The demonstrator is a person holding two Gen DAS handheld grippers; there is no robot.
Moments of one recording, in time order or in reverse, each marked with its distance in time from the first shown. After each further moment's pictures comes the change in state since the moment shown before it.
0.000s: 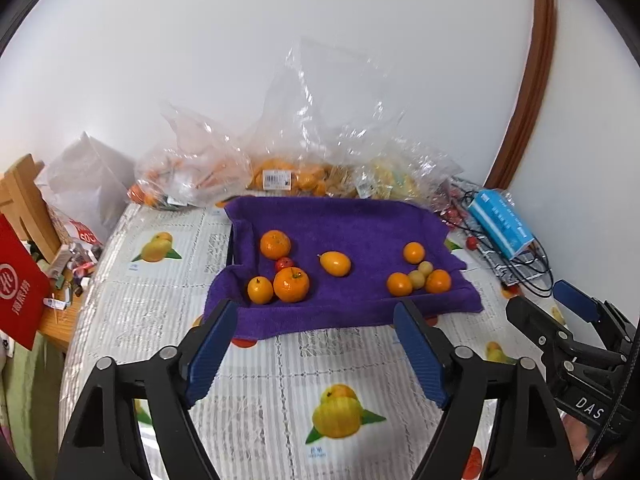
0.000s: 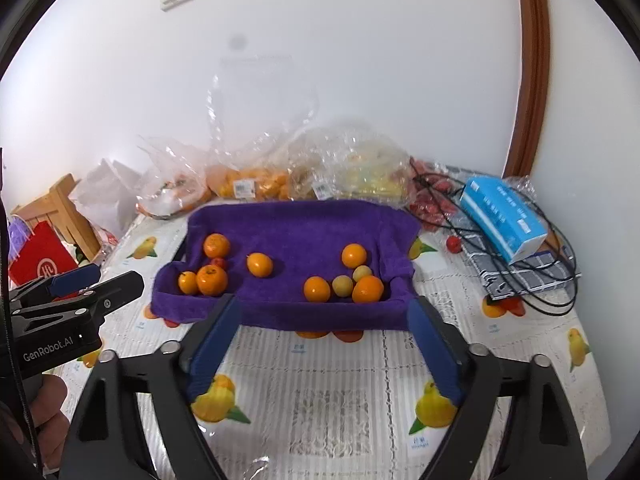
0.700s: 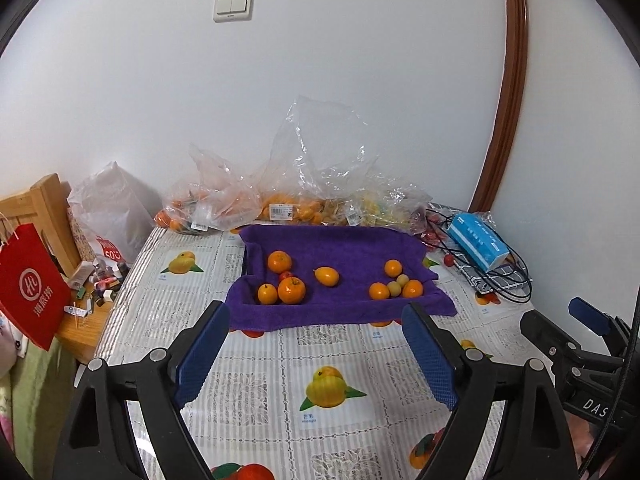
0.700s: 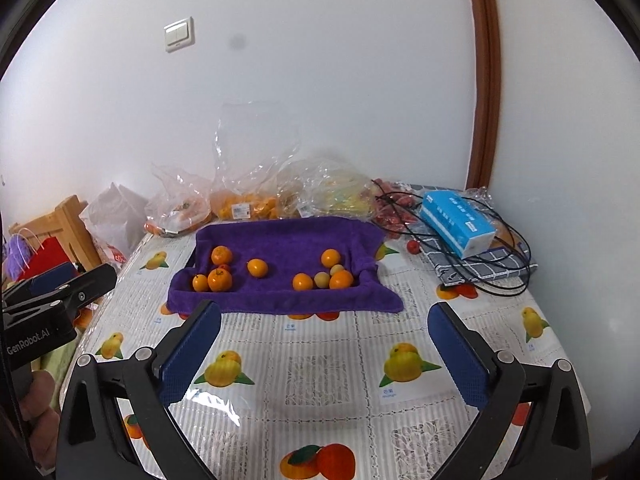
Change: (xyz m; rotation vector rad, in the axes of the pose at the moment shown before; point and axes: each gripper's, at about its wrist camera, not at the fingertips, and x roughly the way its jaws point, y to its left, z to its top) left arm -0.084 -0.014 -0.025 0.007 -0.132 0.019; right arm -0.093 -0.011 -0.028 0.042 -0.092 -0.049
